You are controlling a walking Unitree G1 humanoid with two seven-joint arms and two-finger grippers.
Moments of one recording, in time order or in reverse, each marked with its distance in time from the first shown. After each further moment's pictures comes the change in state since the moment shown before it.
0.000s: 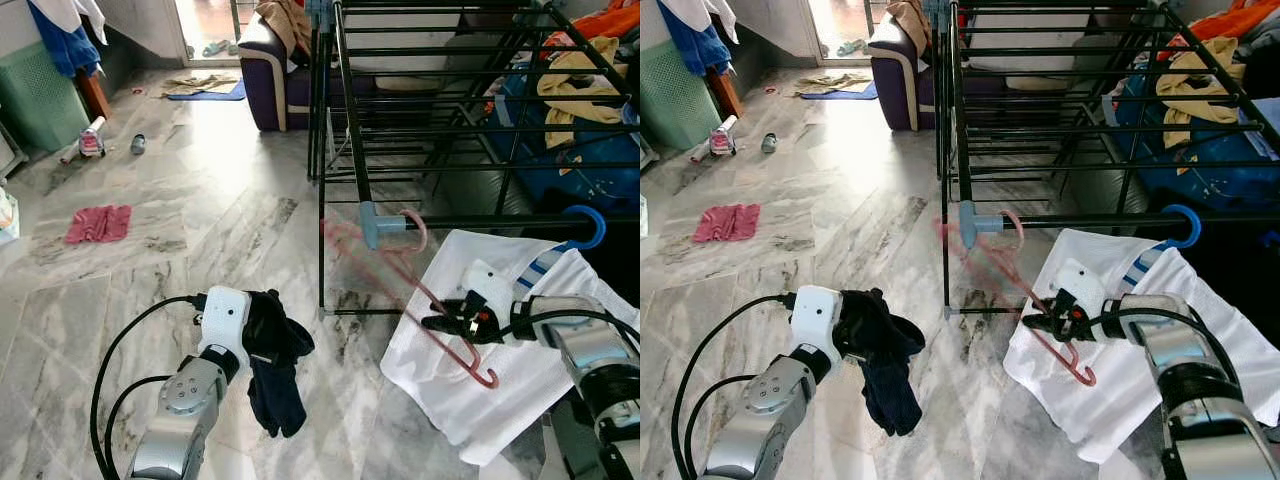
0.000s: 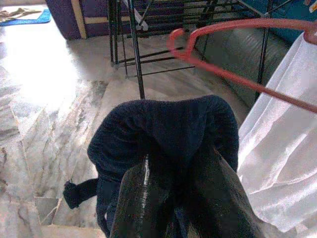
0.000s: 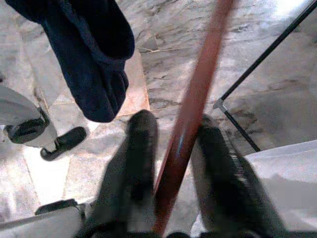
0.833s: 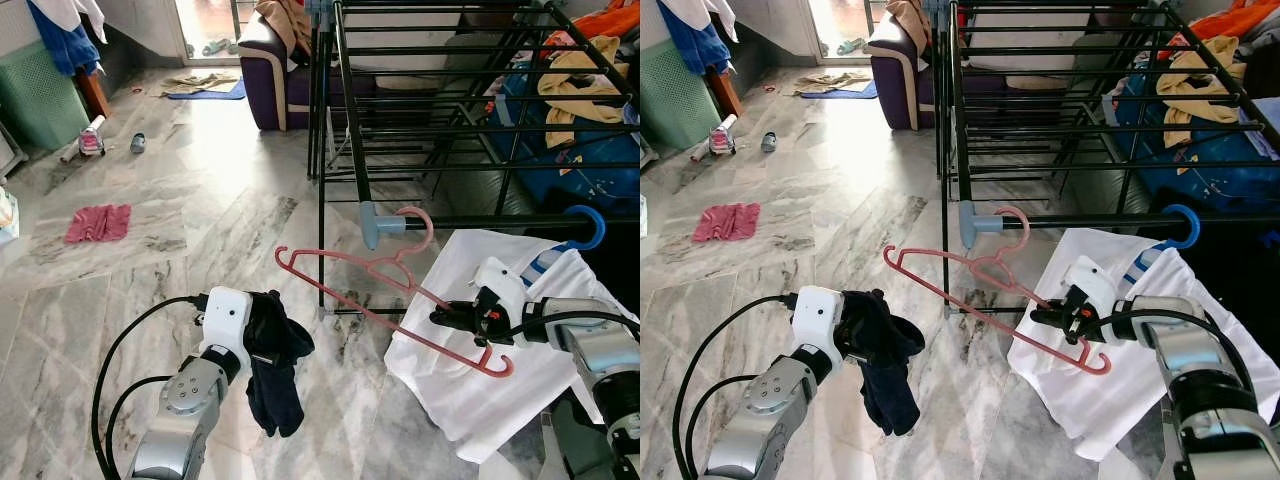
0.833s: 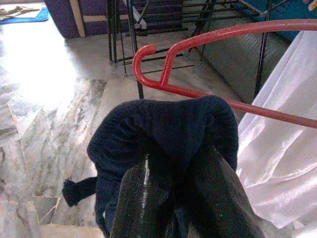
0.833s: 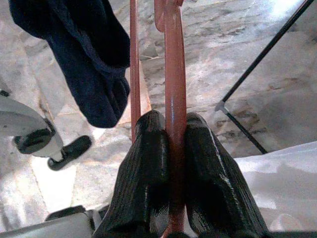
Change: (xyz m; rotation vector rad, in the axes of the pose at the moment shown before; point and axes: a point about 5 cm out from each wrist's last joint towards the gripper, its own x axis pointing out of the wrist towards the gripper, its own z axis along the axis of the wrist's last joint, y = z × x) left arm 0.000 -0.001 0.000 0.001 0.003 -0.005; right arm -0.011 0.001 0.001 0.055 -0.035 0.000
